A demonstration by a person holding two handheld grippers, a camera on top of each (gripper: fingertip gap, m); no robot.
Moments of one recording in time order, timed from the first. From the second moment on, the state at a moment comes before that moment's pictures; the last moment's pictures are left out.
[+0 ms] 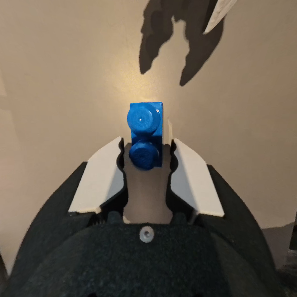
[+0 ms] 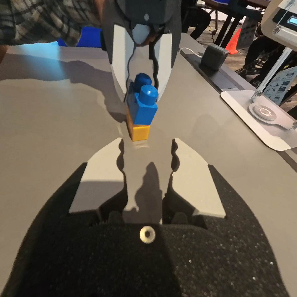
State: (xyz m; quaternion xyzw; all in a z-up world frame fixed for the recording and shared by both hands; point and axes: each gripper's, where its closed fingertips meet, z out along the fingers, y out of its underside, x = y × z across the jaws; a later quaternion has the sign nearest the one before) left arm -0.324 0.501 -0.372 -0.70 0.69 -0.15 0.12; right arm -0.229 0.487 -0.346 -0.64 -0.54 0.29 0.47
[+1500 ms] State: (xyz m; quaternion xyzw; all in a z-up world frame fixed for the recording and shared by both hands) left arm -0.402 0.515 -0.316 -0.67 0.37 -0.41 0.49; right arm -0.335 0.498 -0.354 -0.64 -0.59 0.33 0.37
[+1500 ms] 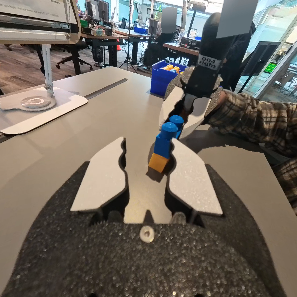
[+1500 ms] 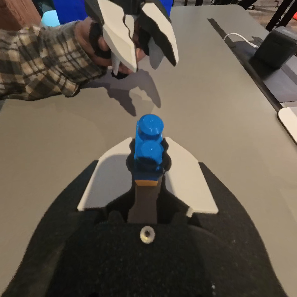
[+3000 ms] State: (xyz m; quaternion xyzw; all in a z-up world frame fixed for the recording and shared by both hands) left arm -0.380 0.498 -0.354 -0.70 0.44 -0.39 0.40; right arm -0.320 0.499 -0.344 -0.64 -0.56 0.28 0.44
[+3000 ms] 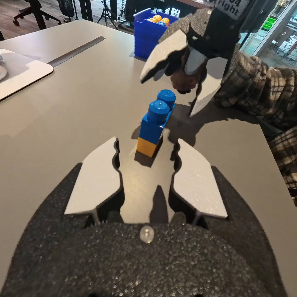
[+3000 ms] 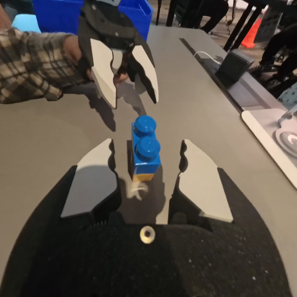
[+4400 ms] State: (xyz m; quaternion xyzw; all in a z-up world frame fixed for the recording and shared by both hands) left arm -0.321 0.467 -0.350 -0.66 0.51 -0.34 0.43; right arm -0.318 0.474 -0.286 -0.60 -0.70 0.26 0.29
